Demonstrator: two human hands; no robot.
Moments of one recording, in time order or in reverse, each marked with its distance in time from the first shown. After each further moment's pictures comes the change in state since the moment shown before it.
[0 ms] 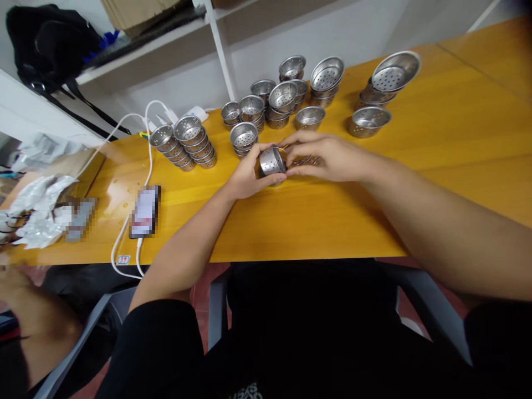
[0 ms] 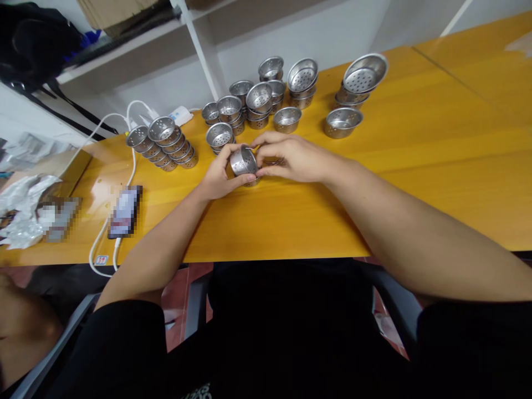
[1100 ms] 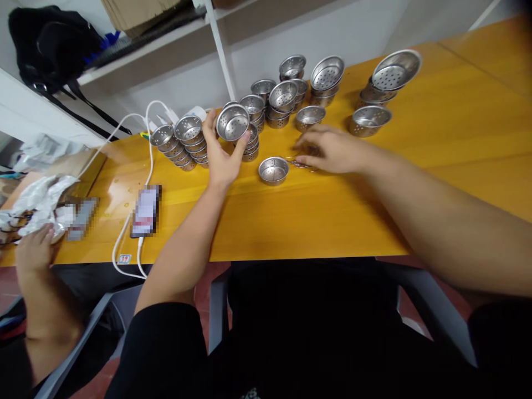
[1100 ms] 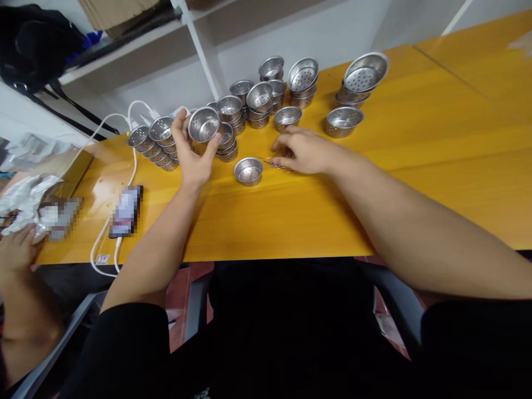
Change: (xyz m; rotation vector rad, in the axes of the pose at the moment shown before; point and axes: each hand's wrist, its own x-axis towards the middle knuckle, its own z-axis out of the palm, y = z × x) left_hand 0.012 -0.041 -0.050 0.253 0.533 -0.058; right_hand -0.013 0.062 -0.005 -0.292 -0.089 0.282
